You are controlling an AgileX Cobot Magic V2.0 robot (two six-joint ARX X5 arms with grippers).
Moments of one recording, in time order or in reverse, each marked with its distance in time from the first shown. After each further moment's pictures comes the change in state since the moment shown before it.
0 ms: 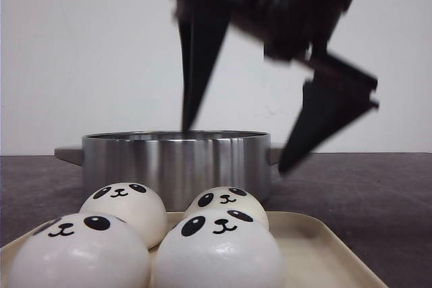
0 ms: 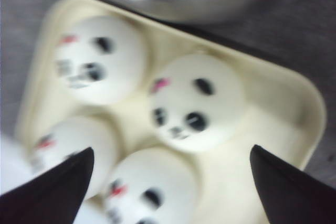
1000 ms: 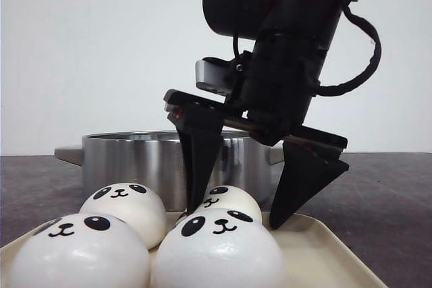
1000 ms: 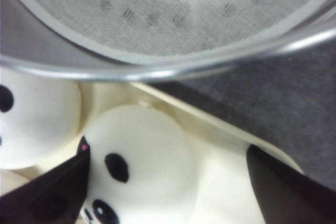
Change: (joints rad) left arm -0.030 0.000 0.000 -0.007 -0.001 0.000; right arm -0.043 0.185 0.019 0.114 0.040 -0.148
